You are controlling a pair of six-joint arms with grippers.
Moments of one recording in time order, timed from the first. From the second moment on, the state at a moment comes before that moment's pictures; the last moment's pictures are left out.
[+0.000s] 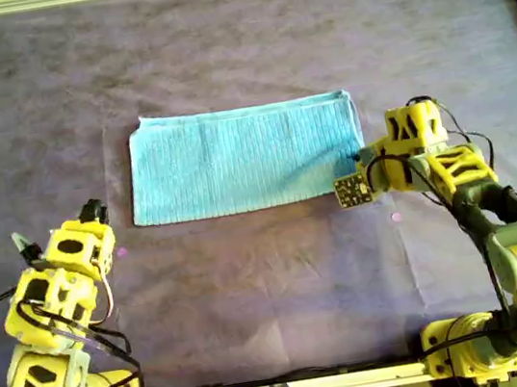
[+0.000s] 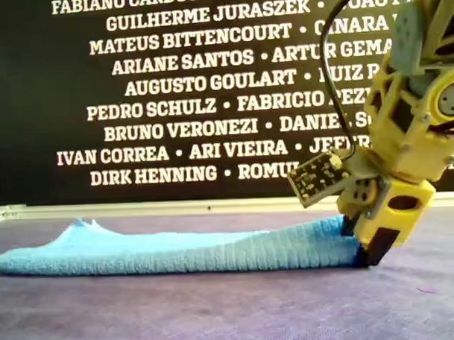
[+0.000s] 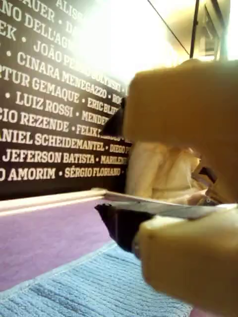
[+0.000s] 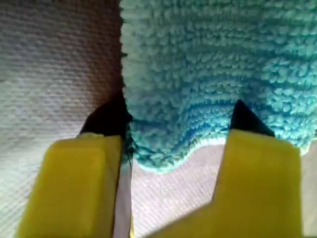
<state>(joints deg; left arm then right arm) -14.0 177.1 174.0 1.8 3.7 1.7 10.5 75.1 103.9 34.7 -11.0 -4.1</state>
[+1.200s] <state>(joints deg) -14.0 177.1 174.0 1.8 3.7 1.7 35.2 57.8 61.3 34.7 -10.7 -3.4</state>
